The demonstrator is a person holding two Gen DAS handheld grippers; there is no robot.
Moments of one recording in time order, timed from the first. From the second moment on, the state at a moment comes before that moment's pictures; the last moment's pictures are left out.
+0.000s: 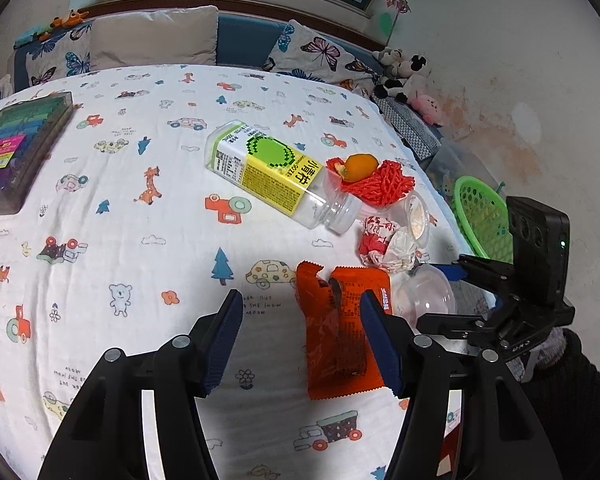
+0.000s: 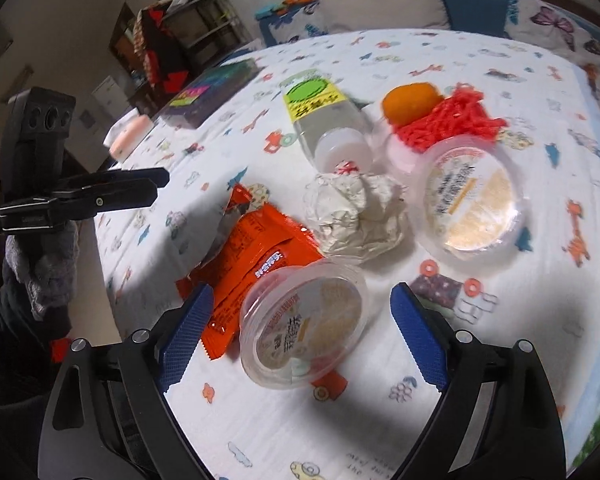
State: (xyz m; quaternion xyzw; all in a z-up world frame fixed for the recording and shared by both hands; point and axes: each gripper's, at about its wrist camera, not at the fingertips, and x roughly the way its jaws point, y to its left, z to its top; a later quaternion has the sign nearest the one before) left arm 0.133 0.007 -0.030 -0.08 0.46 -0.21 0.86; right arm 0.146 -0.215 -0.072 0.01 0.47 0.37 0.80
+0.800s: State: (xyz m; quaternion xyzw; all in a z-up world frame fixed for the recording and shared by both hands) left arm 0.128 -0.060 -0.063 -0.02 0.50 -0.24 0.83; right arm 0.101 -0.279 -0.039 0.07 0.42 0.29 0.85
